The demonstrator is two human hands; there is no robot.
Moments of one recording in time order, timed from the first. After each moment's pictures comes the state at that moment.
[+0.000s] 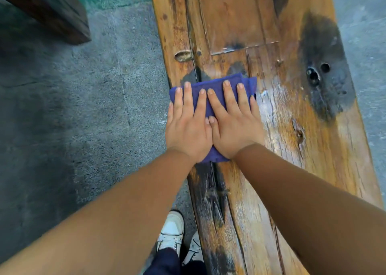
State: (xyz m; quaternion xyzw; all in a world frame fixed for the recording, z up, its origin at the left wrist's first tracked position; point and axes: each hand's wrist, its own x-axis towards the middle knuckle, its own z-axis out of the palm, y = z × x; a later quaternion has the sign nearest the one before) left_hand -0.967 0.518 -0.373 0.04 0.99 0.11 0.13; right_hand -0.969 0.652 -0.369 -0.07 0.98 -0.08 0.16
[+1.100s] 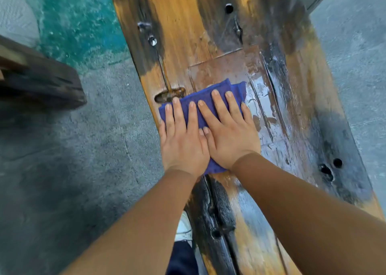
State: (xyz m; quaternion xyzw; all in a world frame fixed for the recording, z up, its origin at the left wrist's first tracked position) left_hand -1.186 0.510 -0.375 0.04 0.99 0.08 0.10; right_hand -1.190 0.640 -0.373 -0.06 0.98 -0.11 0.13
